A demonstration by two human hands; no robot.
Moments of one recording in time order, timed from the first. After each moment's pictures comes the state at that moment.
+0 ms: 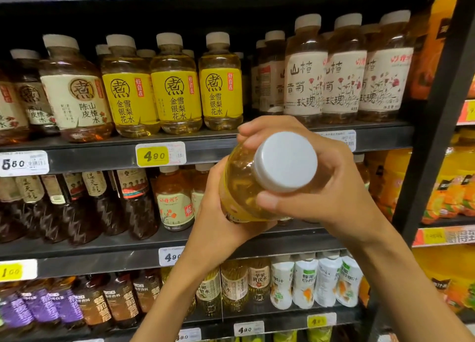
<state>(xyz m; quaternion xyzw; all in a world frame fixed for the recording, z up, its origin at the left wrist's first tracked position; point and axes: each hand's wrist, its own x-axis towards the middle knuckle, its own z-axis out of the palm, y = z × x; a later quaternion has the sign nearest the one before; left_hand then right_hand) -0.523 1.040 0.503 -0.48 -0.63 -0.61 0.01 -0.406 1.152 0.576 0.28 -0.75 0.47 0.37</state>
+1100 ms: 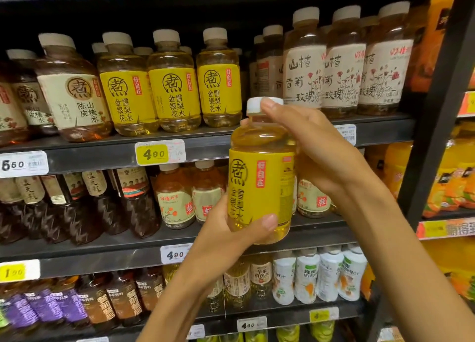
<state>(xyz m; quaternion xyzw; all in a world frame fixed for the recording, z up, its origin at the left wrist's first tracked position) -0.501 1.026 0.499 -0.43 -0.58 -0.66 -0.20 -0.439 1.172 0.596 0.06 -0.68 0.68 0.27</state>
